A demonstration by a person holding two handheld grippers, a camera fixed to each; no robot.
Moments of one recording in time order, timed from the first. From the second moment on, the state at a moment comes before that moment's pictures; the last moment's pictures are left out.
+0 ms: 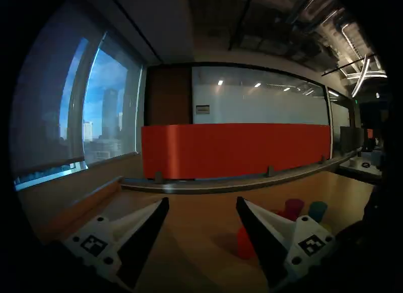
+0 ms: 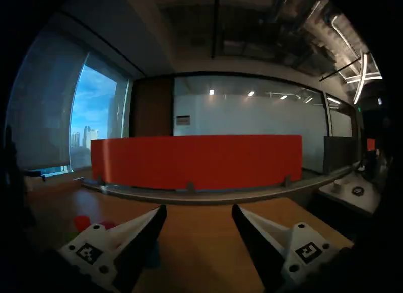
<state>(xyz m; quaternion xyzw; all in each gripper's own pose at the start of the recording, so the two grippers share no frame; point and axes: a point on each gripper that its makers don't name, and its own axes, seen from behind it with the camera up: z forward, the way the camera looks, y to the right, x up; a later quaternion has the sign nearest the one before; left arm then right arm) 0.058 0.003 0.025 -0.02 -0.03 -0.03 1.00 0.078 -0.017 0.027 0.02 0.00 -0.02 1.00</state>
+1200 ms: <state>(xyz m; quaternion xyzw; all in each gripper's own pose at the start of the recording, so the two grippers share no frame) 0.127 -0.004 0.064 -0.05 -0.04 -0.05 1.00 0.133 -0.034 0.050 0.03 -0.01 -0.05 1.00</state>
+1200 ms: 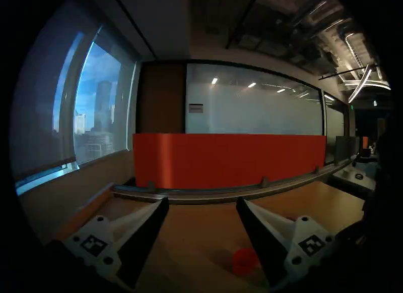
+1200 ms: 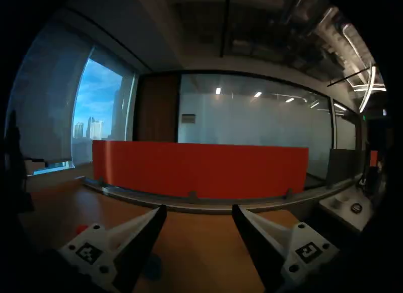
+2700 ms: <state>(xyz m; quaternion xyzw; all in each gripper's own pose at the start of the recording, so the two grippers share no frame) 0.136 0.078 0.051 -0.26 -0.05 -0.02 0.97 0.123 -0.107 0.039 0.24 -0.08 -0.08 0.96</state>
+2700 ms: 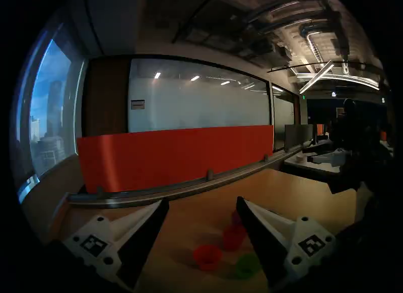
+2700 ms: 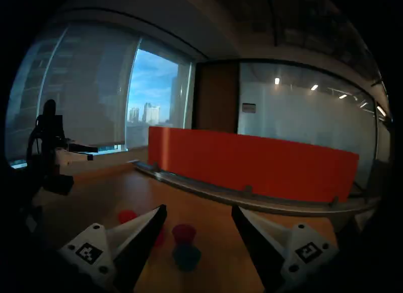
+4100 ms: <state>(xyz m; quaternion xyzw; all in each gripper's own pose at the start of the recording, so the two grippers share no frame) -0.020 0.135 0.024 -0.35 -0.17 0.04 0.92 -0.001 -0.100 0.048 0.27 -0.19 -0.12 0.94</state>
